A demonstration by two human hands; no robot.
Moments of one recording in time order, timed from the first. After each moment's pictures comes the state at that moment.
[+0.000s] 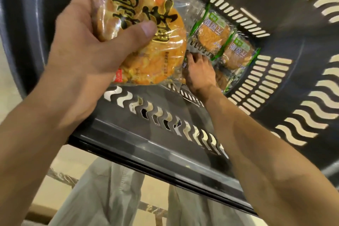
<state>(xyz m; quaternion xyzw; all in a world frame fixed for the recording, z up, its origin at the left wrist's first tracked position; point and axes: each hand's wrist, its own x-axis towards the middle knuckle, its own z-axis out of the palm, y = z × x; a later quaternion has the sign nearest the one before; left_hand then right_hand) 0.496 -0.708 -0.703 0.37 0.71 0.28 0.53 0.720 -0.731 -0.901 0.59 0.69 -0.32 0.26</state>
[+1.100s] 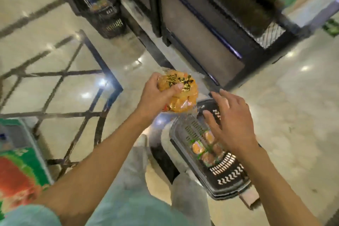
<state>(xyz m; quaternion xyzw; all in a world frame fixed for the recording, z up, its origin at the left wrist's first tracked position) 0.406 -0.723 -0.183 0.24 0.72 0.47 0.45 0.625 -0.669 -0.210 0.45 0.88 -0.13 -0.09</state>
